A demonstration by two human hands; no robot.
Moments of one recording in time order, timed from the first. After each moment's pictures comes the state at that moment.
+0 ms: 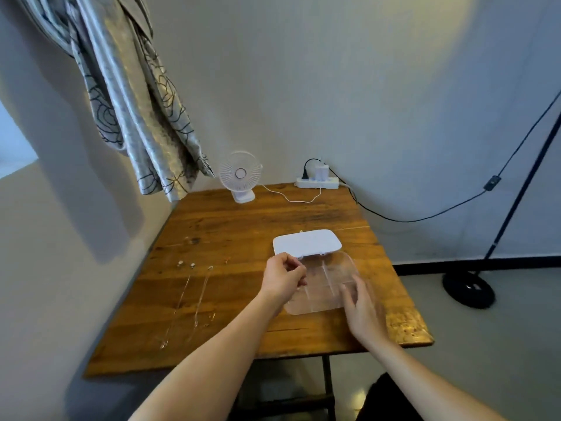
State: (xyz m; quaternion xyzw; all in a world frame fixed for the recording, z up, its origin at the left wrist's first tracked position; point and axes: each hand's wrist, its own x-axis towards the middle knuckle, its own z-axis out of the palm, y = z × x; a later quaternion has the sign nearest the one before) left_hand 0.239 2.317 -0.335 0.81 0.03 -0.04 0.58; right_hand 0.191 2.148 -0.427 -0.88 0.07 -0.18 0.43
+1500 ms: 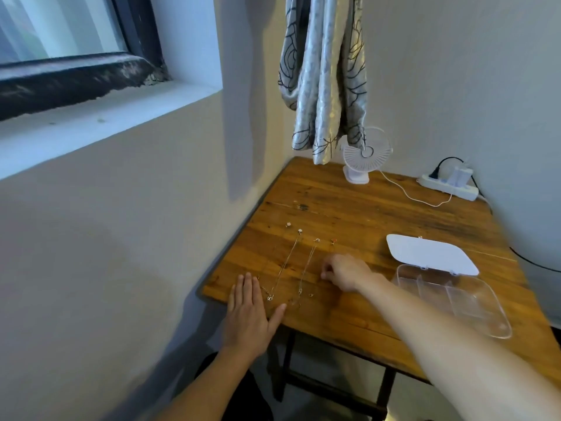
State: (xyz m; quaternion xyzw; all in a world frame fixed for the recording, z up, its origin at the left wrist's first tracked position) left_hand 0.155 2.566 -0.457 0.98 0.14 0.01 0.11; right_hand 0.310 2.383 -0.388 -0.96 -0.24 0.16 0.06
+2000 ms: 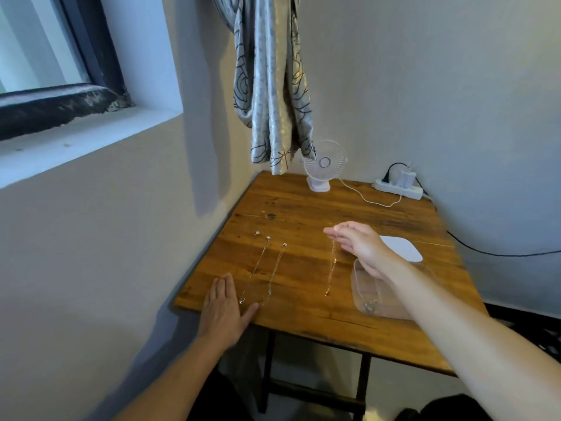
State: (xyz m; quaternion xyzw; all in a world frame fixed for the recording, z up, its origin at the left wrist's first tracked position) left_hand 0.161 2.561 -0.428 0.99 0.11 -0.01 0.13; right_hand 0.267 2.300 -0.294 -0.80 -0.06 0.13 0.59
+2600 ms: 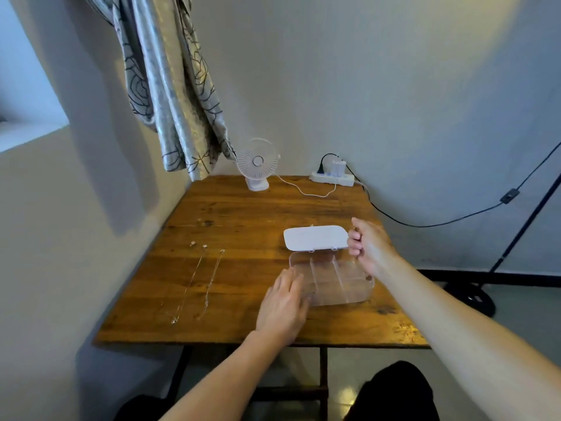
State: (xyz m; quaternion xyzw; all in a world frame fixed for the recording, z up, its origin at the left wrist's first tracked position) left_hand 0.190 2.353 -0.392 0.96 -0.14 0.06 0.25; right_hand 0.265 2.166 -0.307 -0.58 0.18 -0.01 0.79
